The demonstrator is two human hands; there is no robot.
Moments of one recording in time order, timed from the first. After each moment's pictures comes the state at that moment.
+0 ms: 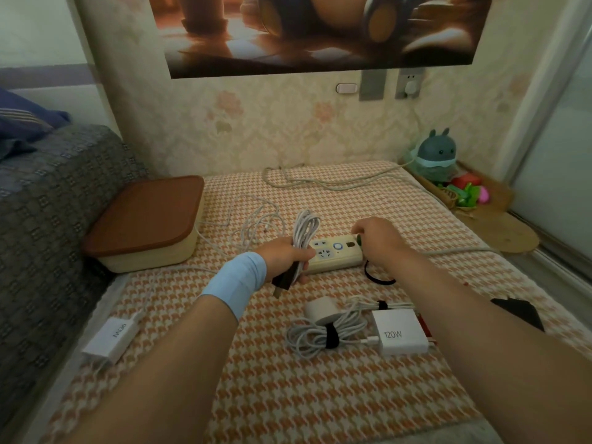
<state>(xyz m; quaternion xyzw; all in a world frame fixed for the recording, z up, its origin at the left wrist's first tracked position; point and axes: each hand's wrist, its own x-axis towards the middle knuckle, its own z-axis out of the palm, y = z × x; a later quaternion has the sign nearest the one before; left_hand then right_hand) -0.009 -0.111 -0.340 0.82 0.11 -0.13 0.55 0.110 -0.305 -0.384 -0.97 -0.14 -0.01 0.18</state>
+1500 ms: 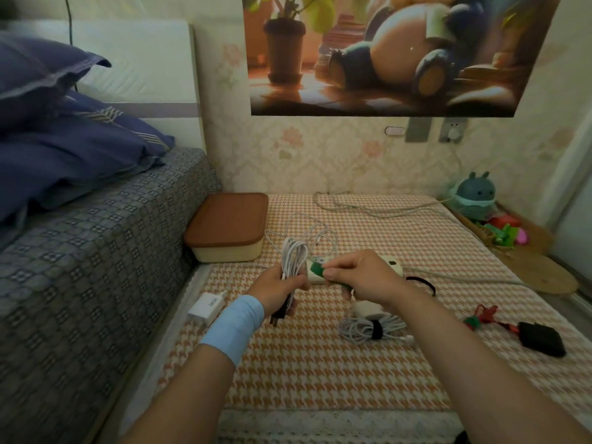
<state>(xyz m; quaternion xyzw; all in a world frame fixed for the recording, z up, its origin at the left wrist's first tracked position) -0.153 -0.050 -0.332 0.76 0.14 0.02 0.63 -0.082 -0.231 -0.298 -0.81 -0.26 0.17 0.50</state>
